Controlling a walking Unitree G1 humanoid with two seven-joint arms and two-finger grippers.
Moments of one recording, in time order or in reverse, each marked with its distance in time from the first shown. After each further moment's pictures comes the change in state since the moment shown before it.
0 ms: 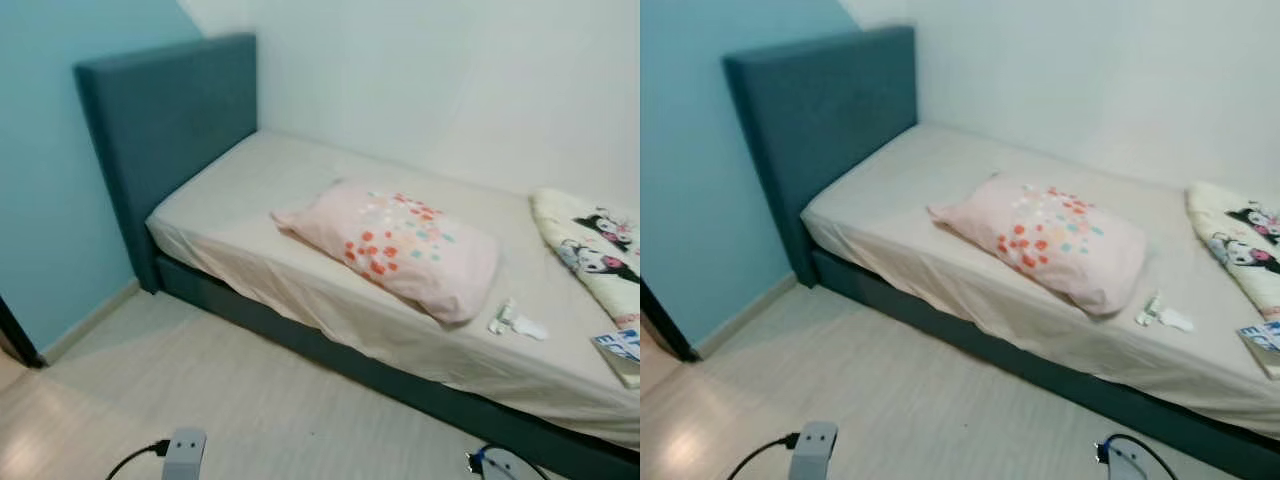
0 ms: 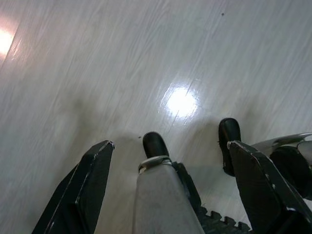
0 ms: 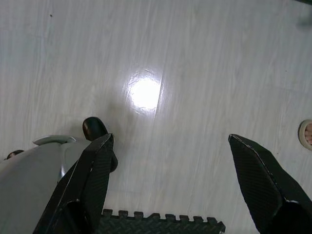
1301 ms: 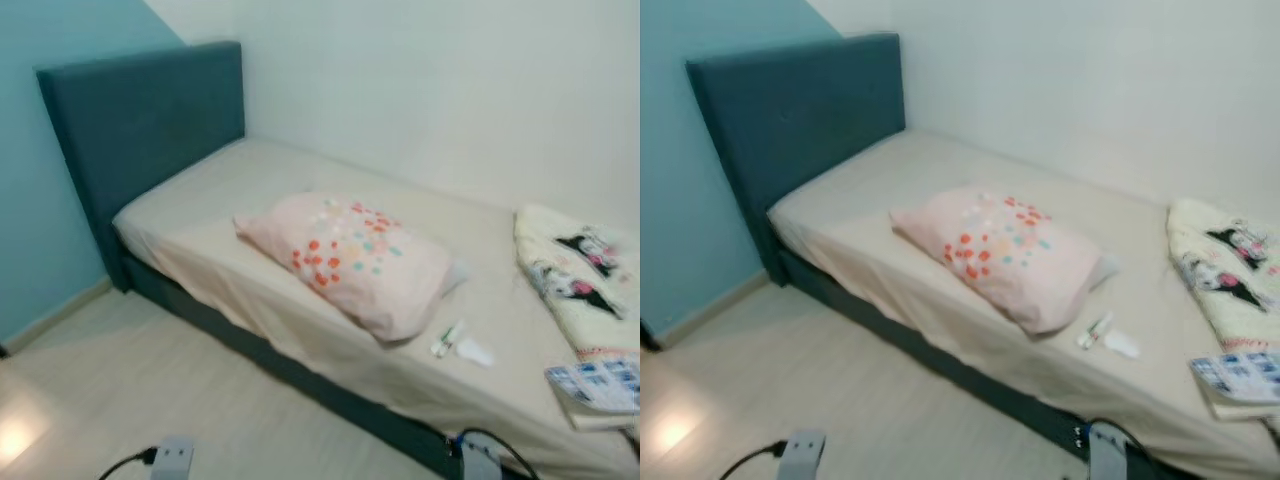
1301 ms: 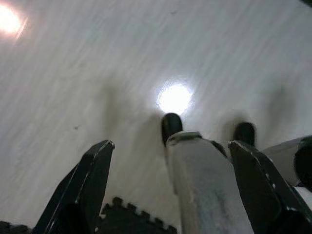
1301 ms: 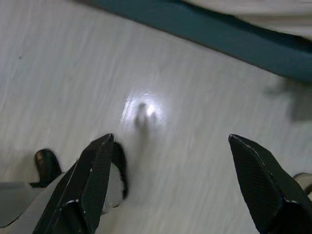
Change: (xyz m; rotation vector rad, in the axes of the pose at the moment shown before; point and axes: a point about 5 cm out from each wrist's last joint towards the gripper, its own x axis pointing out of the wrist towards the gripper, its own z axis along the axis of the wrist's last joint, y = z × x) left arm -0.002 0.012 -0.009 0.006 0.039 0.036; right arm 0.003 0.017 0.021 0.000 -0.056 0.031
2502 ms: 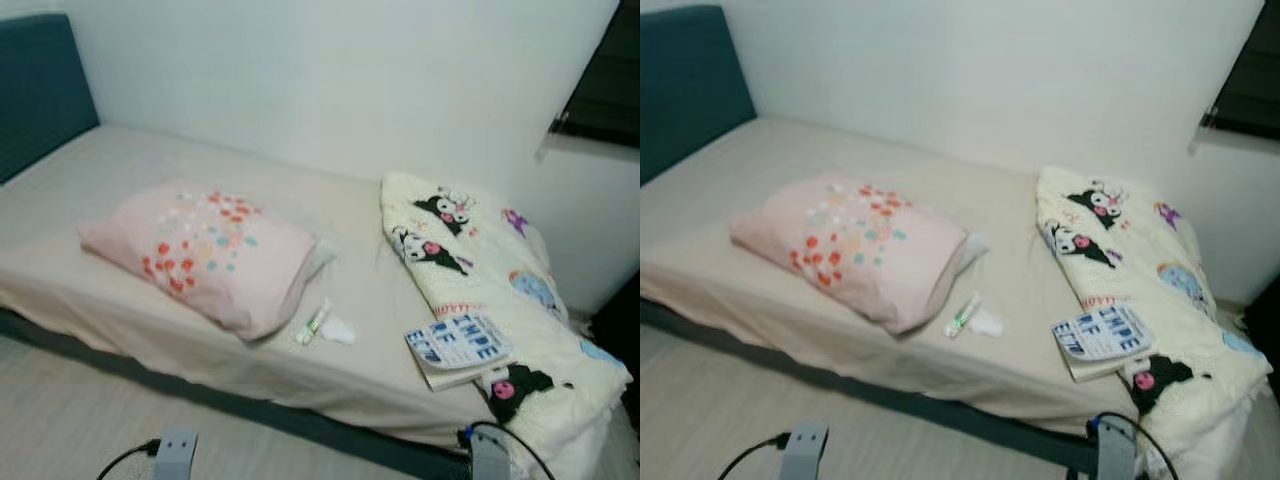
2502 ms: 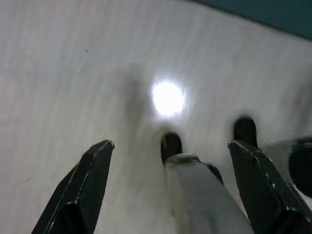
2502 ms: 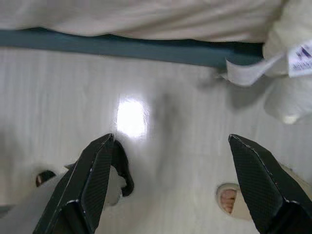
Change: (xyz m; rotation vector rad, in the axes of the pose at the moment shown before) left arm 0.000 0.004 0.004 -0.014 -0.027 -0.007; right arm 0.001 0.000 0.011 -0.012 -0.043 0.024
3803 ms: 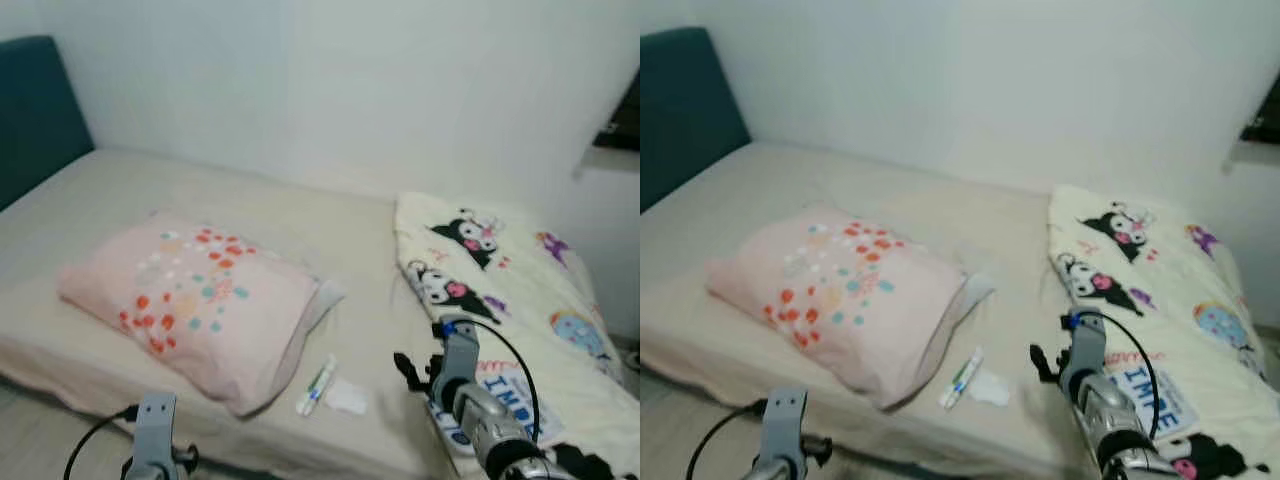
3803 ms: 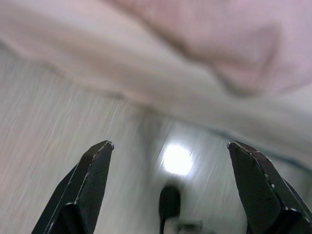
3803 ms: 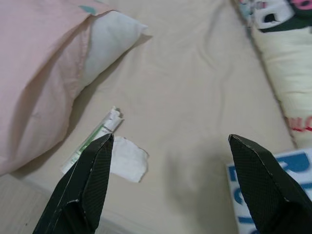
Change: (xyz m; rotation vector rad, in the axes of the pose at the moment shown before) left arm 0.003 0.019 0.067 -0.091 -0.241 0.107; right arm -0.008 0.049 0.135 -0.059 -0.423 0.352
